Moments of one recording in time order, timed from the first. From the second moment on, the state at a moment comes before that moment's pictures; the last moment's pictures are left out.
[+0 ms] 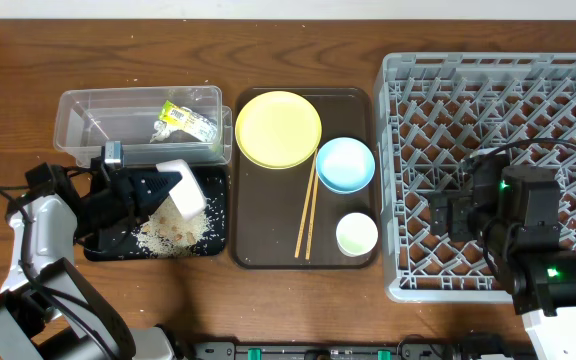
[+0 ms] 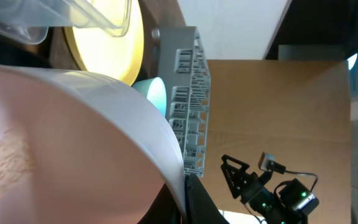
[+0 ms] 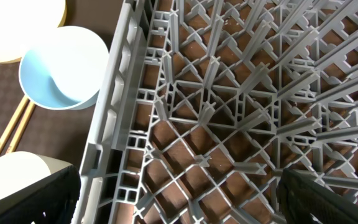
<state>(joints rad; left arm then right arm) 0.57 1.57 0.91 -0.97 1.37 0.09 0.08 0.89 0.84 -0.79 -0.05 -0.01</state>
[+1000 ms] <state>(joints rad) 0.57 1.57 0.91 -0.89 1.47 0.08 0.08 0.90 0.84 -0.80 -0.05 -0.01</state>
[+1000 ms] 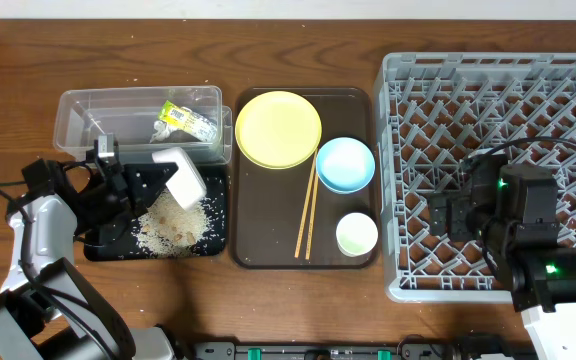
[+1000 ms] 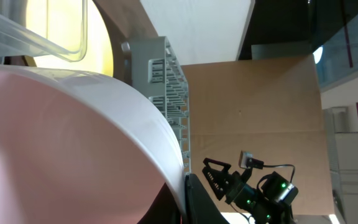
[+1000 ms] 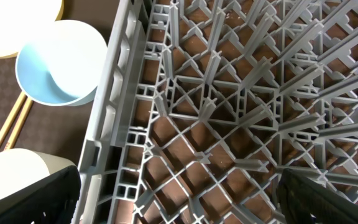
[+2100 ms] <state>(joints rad) -0.55 1.50 0.91 -0.53 0.23 -0.19 0.08 0.91 0.84 -0.80 -0.05 -0.01</state>
